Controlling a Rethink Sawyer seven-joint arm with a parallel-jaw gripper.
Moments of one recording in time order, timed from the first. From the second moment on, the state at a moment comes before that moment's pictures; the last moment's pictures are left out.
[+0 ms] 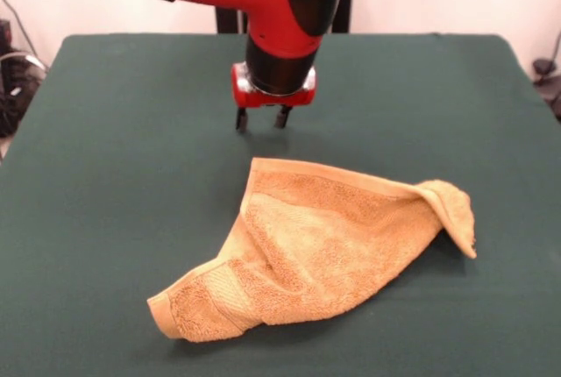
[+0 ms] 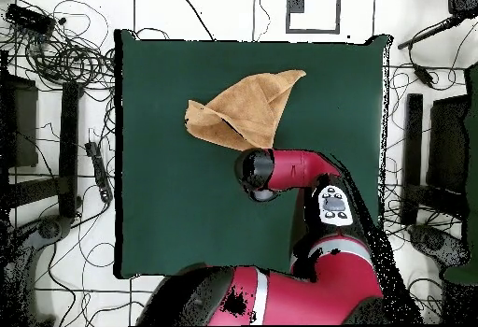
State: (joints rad) arm -0.21 -0.35 -0.04 1.48 -0.29 0.72 1.57
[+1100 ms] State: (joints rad) arm -0.21 -0.43 0.00 1.43 -0.29 0.72 1.57
